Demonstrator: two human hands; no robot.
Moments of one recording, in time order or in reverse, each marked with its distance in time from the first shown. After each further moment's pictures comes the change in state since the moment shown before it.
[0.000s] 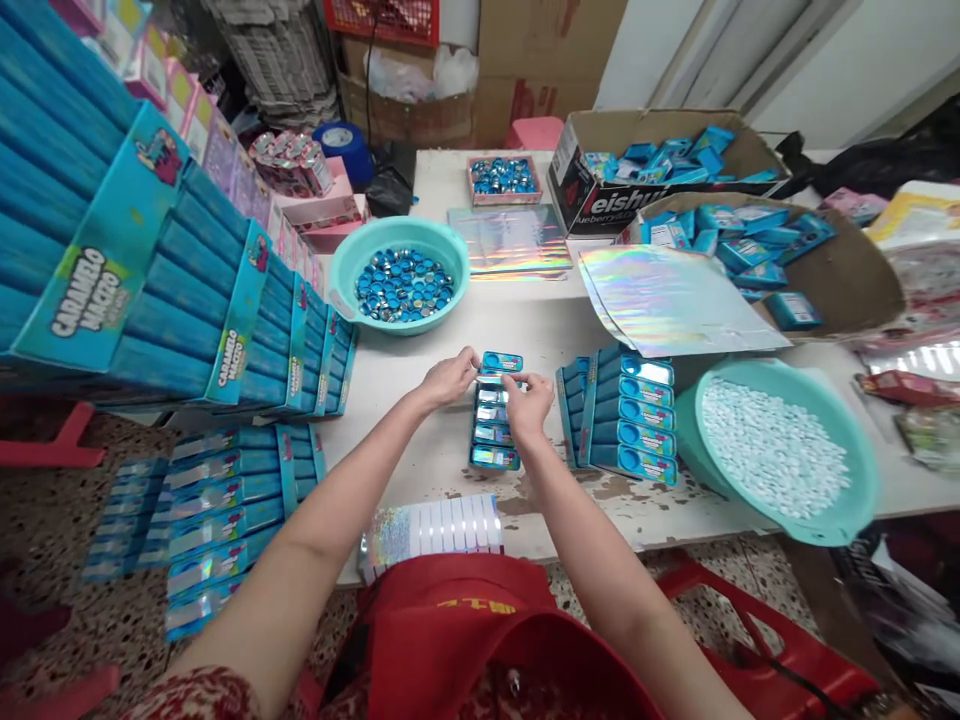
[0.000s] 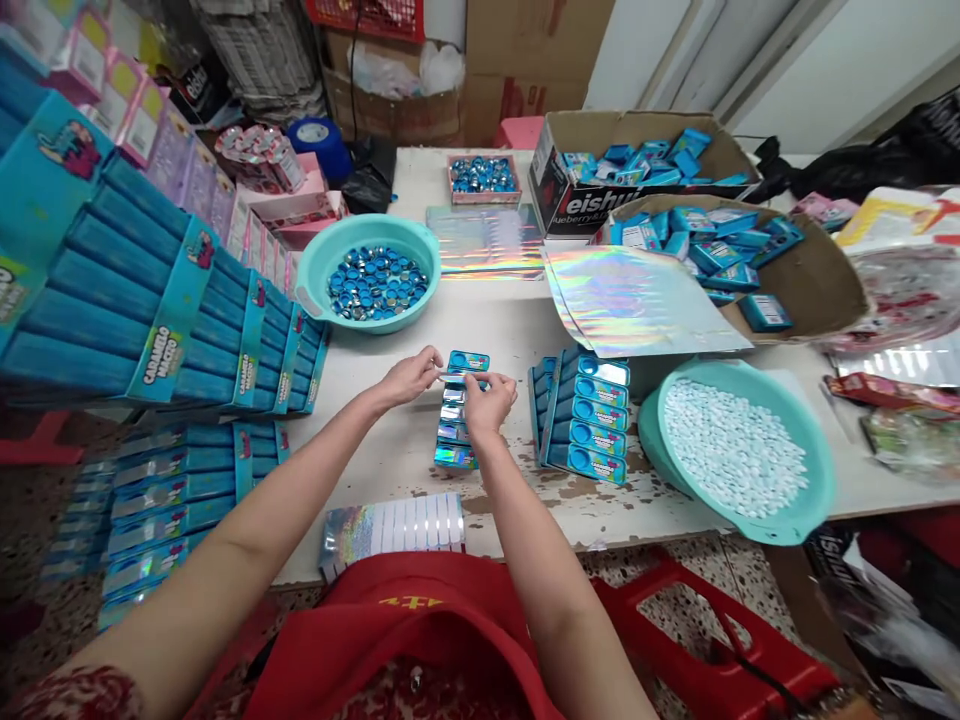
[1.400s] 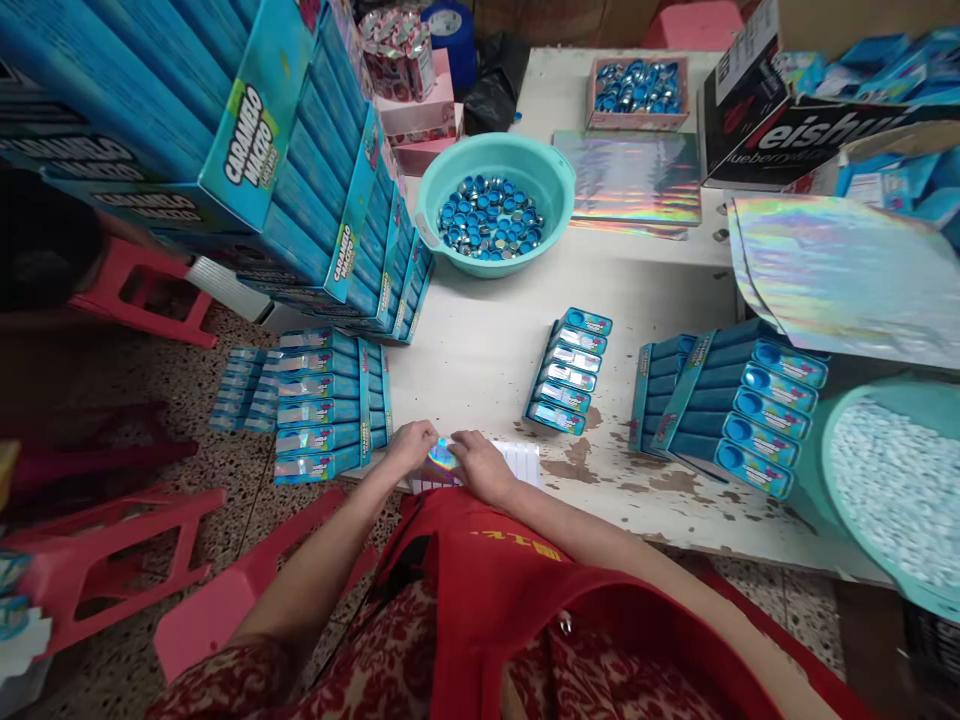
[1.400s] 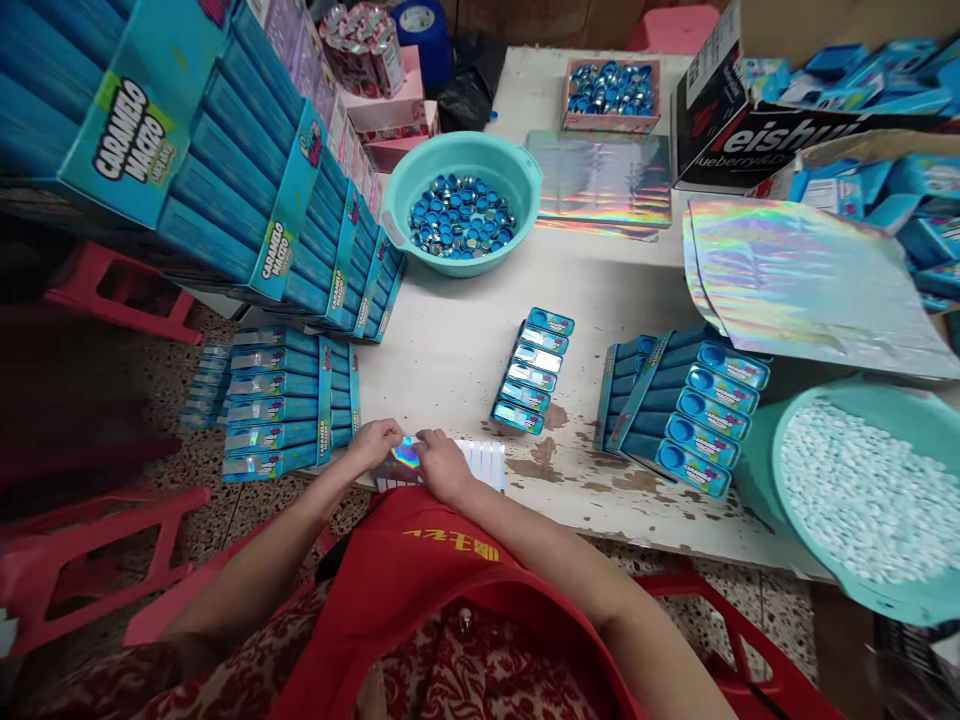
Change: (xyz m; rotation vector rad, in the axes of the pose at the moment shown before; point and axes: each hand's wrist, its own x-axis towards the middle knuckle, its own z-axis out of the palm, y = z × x) left_hand -0.218 -0.091 0.077 -0.045 -0.060 -0.742; right_hand -0.177 0.051 0.016 -0.581 -1.219 -0.898
